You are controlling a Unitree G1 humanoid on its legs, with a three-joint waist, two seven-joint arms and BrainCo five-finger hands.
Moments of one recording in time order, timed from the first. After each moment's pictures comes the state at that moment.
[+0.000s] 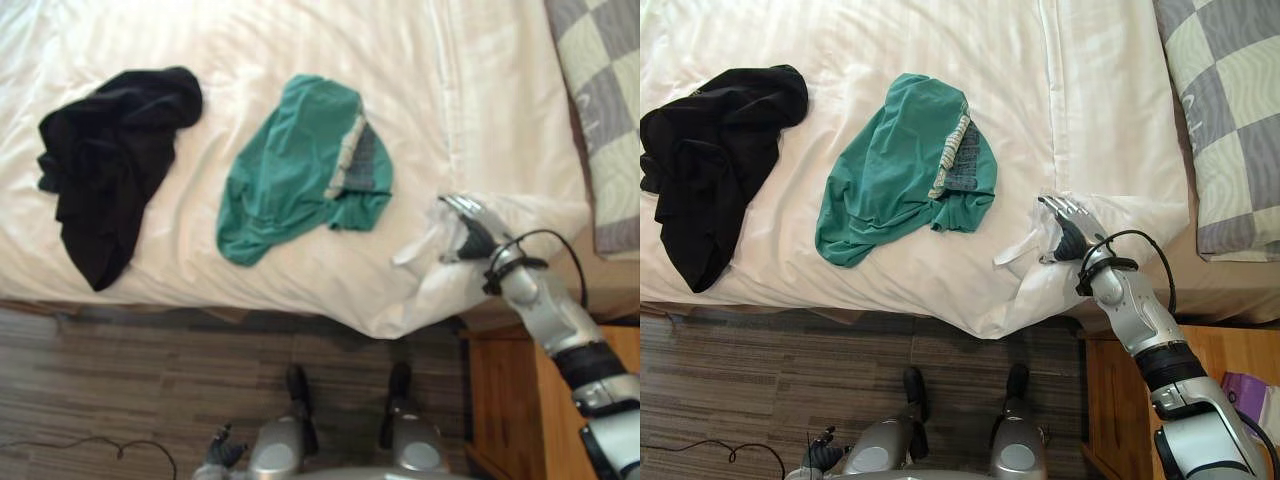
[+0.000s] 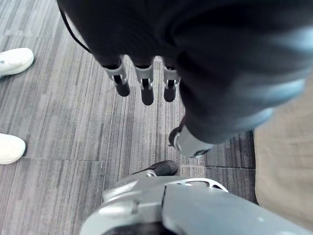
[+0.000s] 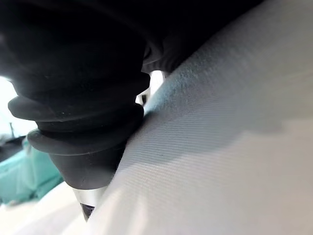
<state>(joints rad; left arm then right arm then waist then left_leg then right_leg) 0.18 0.12 0.07 0.94 0.04 -0.08 0.11 -0.41 -0.72 0.26 0.33 -0.50 -0.13 0.00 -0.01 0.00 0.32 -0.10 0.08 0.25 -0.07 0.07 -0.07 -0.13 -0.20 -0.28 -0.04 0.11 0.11</state>
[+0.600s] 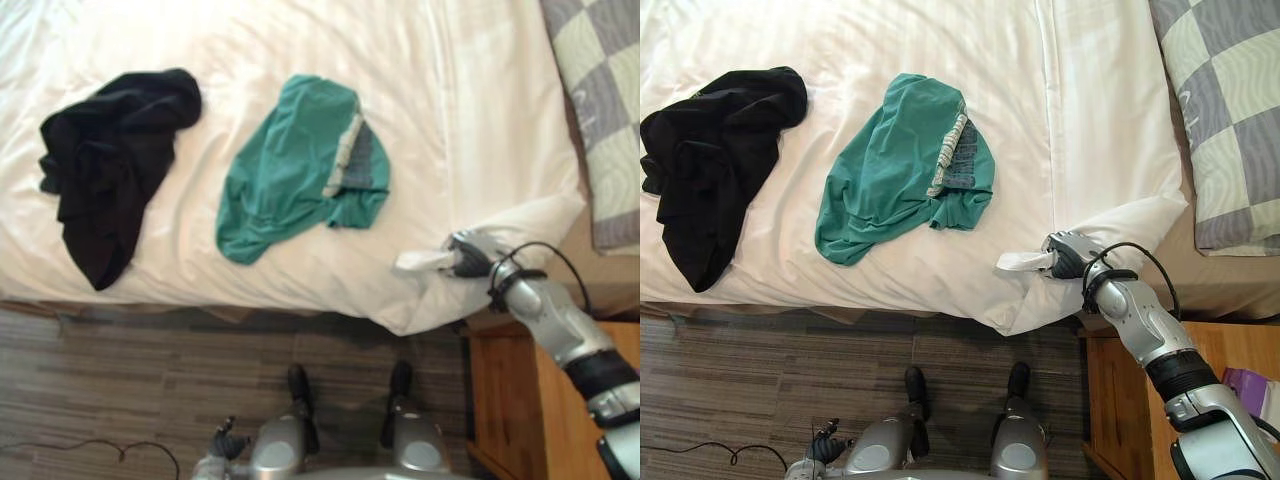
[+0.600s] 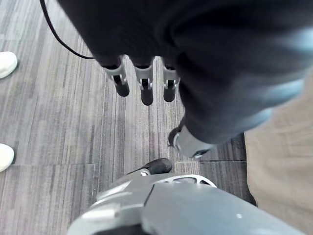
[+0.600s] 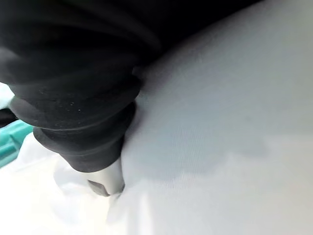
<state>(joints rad) 0.16 0.14 0.03 0.94 0.06 -0.09 0.11 -0.34 -0.77 0.26 0.27 -0.50 -0.15 0.07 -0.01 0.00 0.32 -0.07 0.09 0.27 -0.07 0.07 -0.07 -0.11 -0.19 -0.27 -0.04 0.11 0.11</state>
